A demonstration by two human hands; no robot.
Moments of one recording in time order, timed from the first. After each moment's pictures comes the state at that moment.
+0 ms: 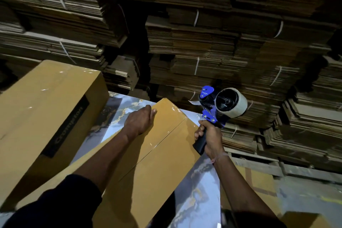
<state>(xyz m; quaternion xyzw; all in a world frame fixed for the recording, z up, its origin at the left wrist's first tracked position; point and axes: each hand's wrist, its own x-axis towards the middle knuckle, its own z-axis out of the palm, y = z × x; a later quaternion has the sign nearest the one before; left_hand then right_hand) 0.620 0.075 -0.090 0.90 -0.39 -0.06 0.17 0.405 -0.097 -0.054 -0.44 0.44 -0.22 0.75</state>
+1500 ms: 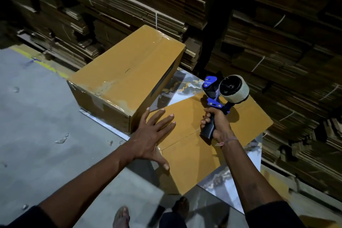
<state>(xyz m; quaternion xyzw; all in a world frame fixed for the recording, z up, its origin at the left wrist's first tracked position) 0.513 0.467 -0.103 0.82 -0.57 -0.01 0.07 0.453 0.185 -0.051 -0.49 0.42 -0.02 0.76</state>
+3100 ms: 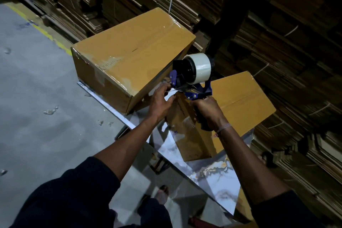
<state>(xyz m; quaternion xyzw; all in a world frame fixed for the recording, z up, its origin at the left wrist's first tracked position) 0.537 0.378 -0.121 0.75 -0.11 -0.04 0.66 0.466 0.233 -0.007 -0.84 0.30 0.06 0.45</state>
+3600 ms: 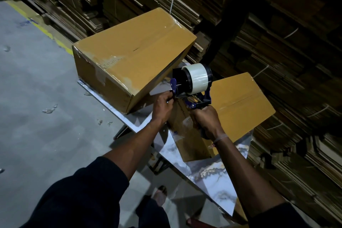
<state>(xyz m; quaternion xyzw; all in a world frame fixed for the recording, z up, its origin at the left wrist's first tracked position) 0.526 0.366 -0.128 0.75 -0.07 -0.05 0.66 0.439 0.234 -0.030 -0.87 0.30 0.02 0.40</state>
